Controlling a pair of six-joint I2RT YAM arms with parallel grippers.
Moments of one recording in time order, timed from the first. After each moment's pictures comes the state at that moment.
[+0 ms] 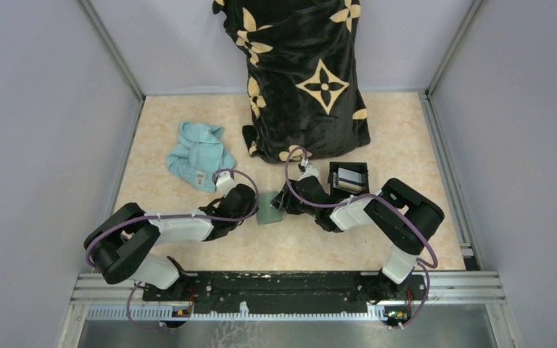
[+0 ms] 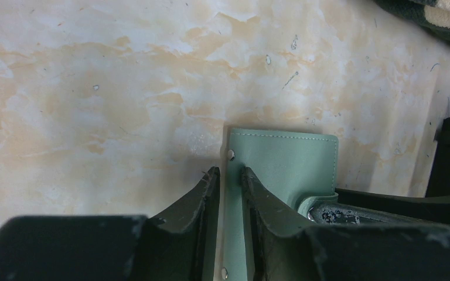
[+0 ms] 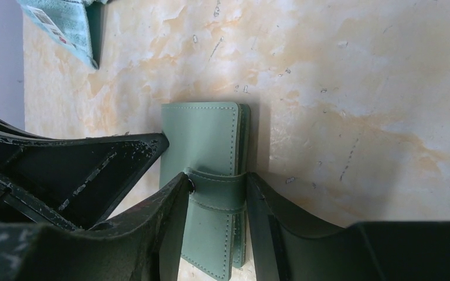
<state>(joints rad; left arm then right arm) -0.83 1.45 0.48 0.21 -0.48 -1.08 0.84 1.71 0.59 0.57 0.03 0.88</state>
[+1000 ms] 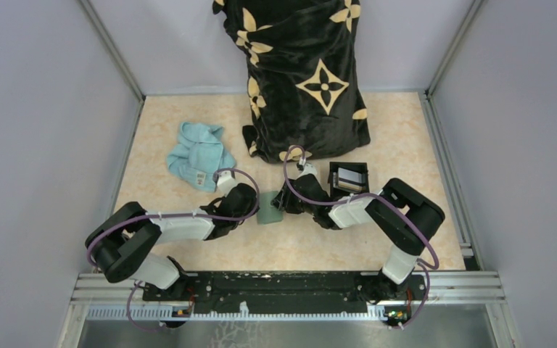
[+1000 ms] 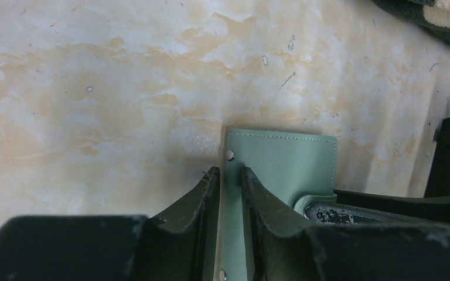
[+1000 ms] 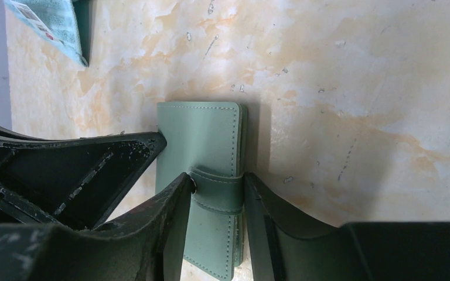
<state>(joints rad) -0.83 1.46 0.49 0.21 -0.48 -1.08 0.84 1.70 0.63 0.48 0.03 0.87</state>
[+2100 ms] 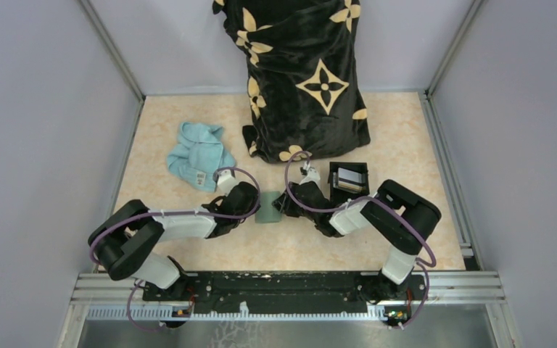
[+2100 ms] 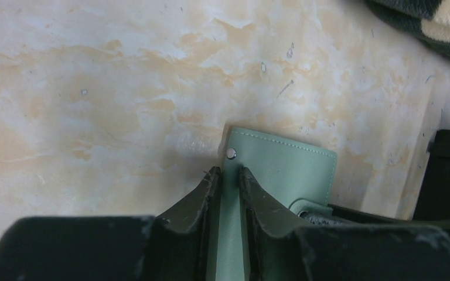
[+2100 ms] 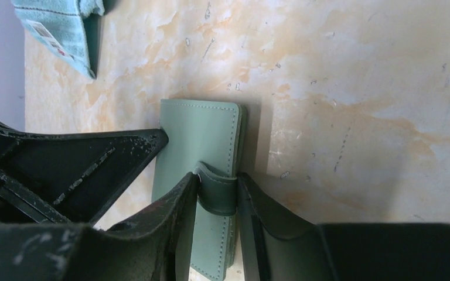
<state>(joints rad) -0.83 1.49 0.51 0.20 -0.48 -1.12 0.87 1.73 0.56 0.63 0.10 0.93</state>
